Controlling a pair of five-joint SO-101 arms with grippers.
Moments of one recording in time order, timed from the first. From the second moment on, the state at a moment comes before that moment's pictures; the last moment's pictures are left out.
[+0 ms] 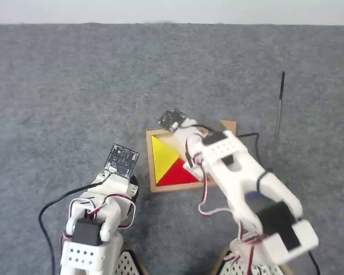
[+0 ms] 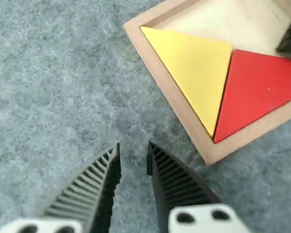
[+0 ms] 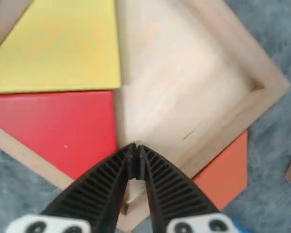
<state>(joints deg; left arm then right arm) 3.2 -102.5 96.9 71.2 -7.2 -28.7 -3.3 42.6 46.8 26.2</state>
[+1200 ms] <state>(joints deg) 3.2 -102.5 96.9 71.2 -7.2 -15.5 -12.4 46.3 50.7 11.8</state>
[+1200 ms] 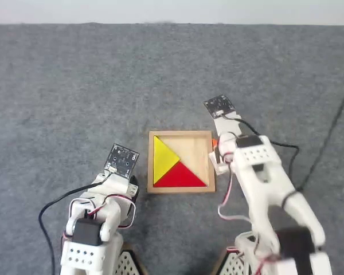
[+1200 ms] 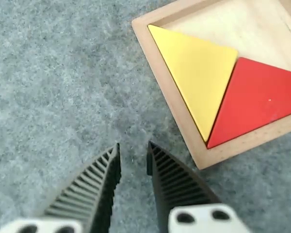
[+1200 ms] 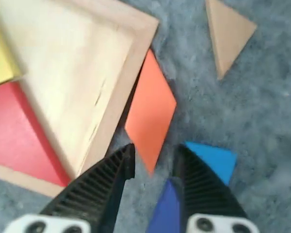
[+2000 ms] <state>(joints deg) 3.2 -102.5 96.9 71.2 -7.2 -15.6 1.3 36.9 47.9 9.7</state>
